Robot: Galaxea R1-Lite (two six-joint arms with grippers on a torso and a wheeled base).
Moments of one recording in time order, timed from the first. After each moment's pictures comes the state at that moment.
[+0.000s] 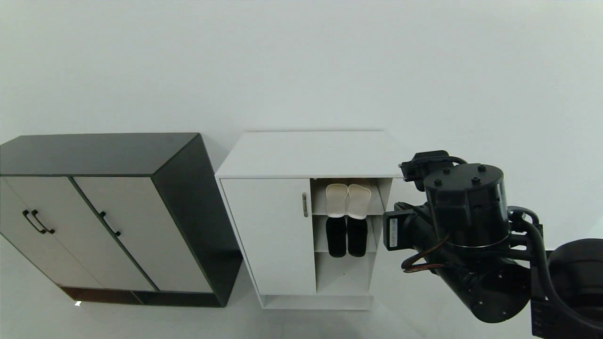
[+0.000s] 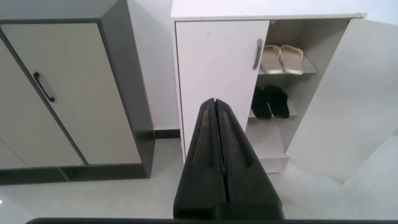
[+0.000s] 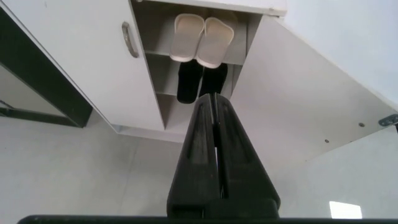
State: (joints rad) left arm 0.00 0.00 0.00 0.00 -0.03 0.00; right arm 0.91 1.68 -0.90 -0.44 -0.77 0.23
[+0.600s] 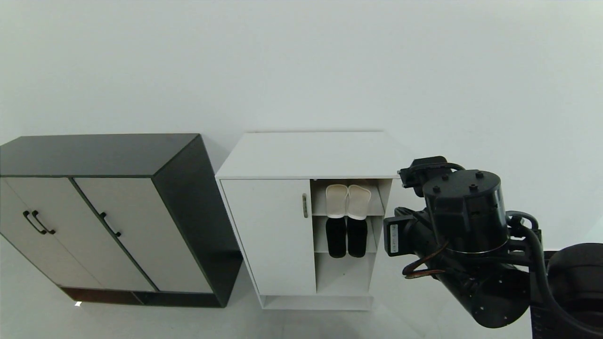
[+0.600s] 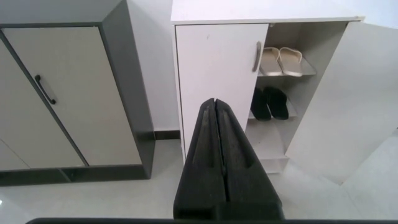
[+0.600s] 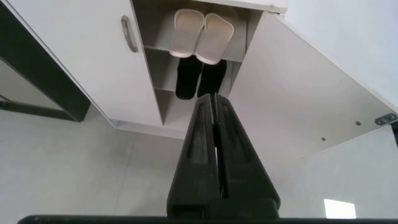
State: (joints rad) left arm 0.00 0.00 0.00 0.00 -0.03 0.01; right arm 0.91 1.68 -0.88 -0.44 -0.76 0.23
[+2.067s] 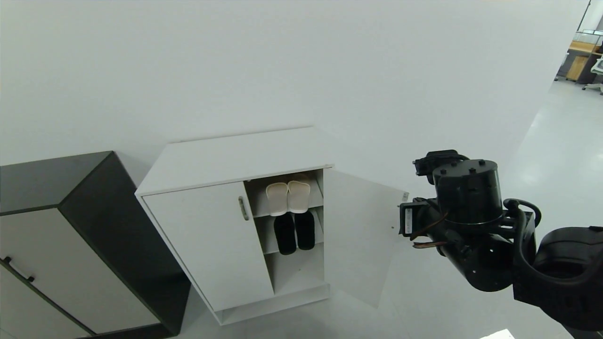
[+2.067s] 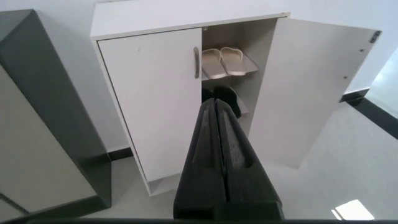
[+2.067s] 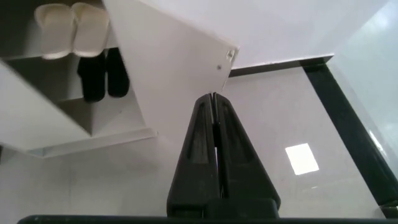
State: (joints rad) left arm 0.00 0.00 0.00 0.00 -0.03 0.01; right arm 0.74 1.73 -0.88 -0.49 -0.75 0.19
